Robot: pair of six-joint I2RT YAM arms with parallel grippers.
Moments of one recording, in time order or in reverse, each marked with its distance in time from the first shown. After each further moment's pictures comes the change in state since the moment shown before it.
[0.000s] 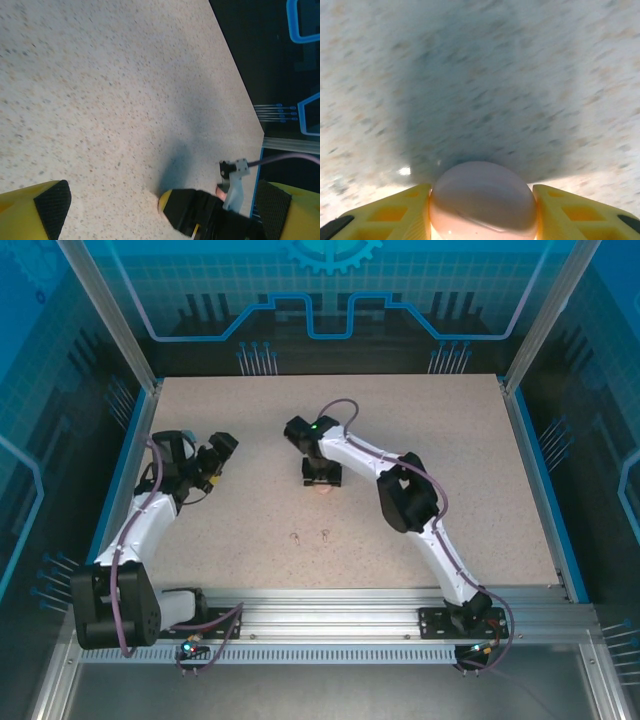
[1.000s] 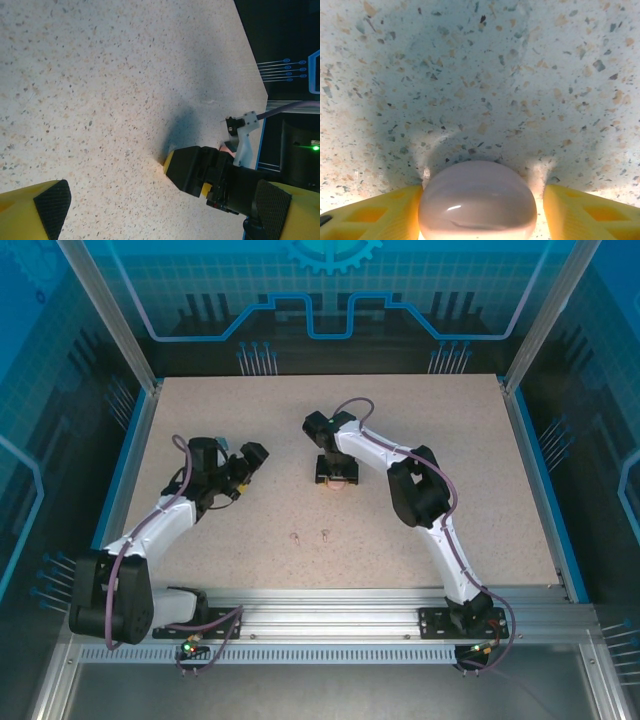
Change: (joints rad) left arm -0.217 0.041 -0.077 0.121 -0.062 -0.085; right arm -0.076 -0.041 -0.104 0.039 -0.038 -0.058
